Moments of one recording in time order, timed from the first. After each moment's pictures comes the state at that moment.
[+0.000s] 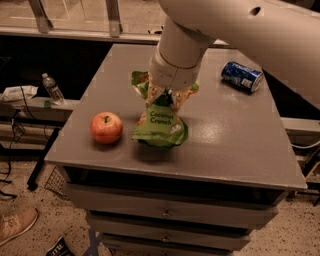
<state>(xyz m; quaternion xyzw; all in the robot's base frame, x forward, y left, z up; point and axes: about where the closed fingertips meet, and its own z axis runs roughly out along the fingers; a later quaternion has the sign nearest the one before) 0.539 -0.006 0.904 -0.98 0.06 -0.13 0.12</state>
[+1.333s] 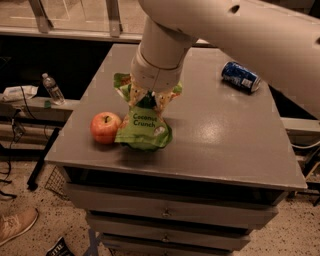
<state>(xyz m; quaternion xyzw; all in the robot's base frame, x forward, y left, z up) 0.530 0.033 0.903 -0.98 0.03 -0.11 0.14</state>
